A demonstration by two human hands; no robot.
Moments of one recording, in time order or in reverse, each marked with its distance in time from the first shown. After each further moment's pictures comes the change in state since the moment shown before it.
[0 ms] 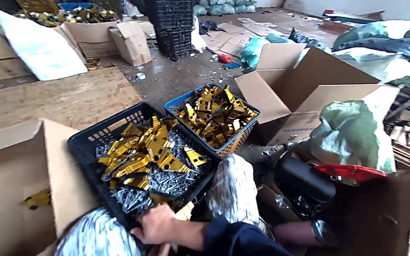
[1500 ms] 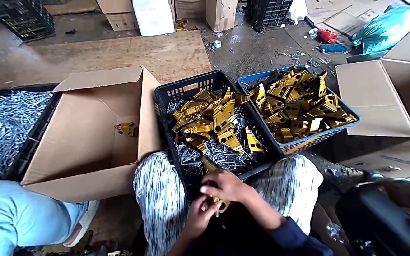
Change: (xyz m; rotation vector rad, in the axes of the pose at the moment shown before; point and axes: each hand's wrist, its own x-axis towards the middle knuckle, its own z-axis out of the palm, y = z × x) left_hand 0.005 0.016 -0.001 -0.233 -0.179 0.032; right_hand -0.035 0.063 -0.037 0.201 -0.043 -0.341
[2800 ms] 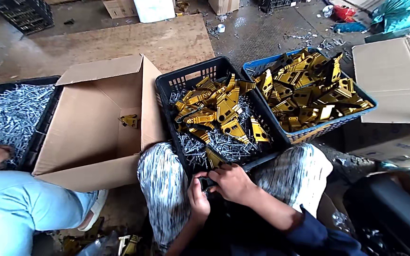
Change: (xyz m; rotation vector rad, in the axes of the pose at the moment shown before) left_hand 0.025 -0.021 0.007 -0.109 0.334 0.567; right_hand -0.024 -0.022 0.018 -0.508 0.168 -0.097
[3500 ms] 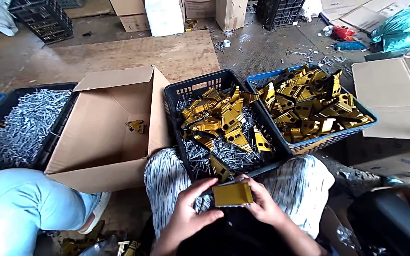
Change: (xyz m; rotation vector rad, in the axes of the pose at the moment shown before) left_hand 0.039 0.111 -0.023 0.208 -0.629 0.185; right_hand -0.052 0.022 0.008 0.952 0.555 -0.258
